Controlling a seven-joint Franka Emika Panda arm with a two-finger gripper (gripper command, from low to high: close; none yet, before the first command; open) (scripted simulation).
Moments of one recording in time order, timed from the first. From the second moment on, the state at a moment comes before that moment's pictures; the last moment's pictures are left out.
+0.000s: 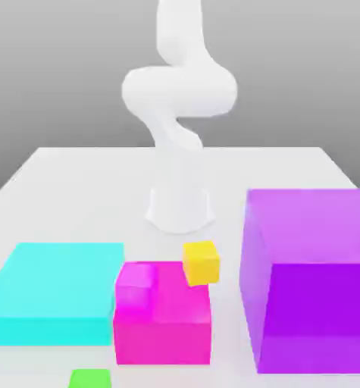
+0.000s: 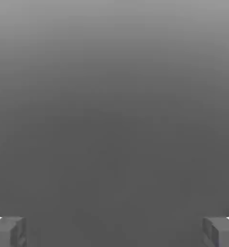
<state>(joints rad) 0.01 -0.71 -0.02 -2.30 0.01 2.32 0.77</state>
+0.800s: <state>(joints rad) -0.01 0.17 -0.17 -2.26 0.14 2.56 0.49</state>
